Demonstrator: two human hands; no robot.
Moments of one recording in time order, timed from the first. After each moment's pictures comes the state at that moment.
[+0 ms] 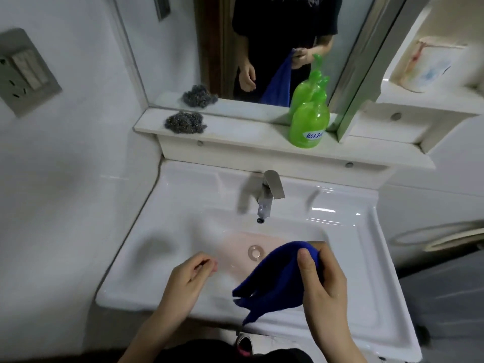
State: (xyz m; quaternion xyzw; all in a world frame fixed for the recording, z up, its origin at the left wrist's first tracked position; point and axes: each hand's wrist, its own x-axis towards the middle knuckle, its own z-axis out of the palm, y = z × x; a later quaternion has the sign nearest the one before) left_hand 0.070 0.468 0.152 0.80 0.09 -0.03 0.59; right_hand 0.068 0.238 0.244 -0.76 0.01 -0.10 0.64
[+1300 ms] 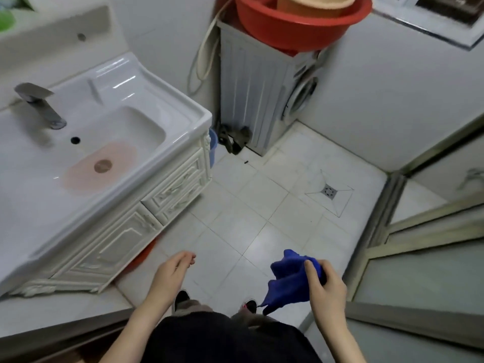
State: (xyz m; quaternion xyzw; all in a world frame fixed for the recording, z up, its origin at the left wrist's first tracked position) left_hand -0.252 0.455 0.034 0.80 -0.23 -0.37 0.42; right_hand -0.533 0.285 0.114 -0.61 0.60 -0.25 0.45
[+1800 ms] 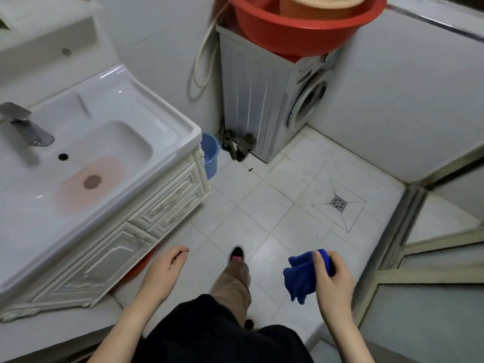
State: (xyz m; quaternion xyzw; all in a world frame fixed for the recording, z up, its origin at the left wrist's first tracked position) left_hand -0.231 0.346 0.051 0.84 -0.28 -0.31 0.36; right_hand -0.516 0.143 0.116 -0.59 0.59 -0.29 0.47
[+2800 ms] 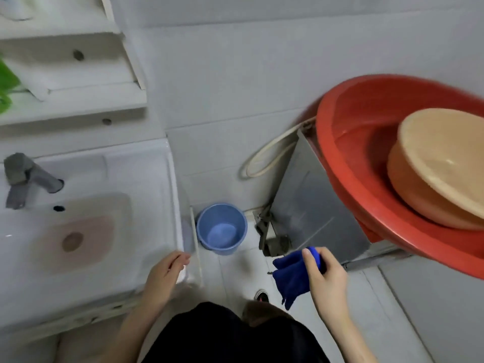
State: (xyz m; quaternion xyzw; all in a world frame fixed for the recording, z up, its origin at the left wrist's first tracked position) left_hand 0.023 -0.039 0.067 0.83 0.06 -0.16 0.53; right_hand -0.086 -0.348 0.148 -0.77 0.30 -0.13 0.54
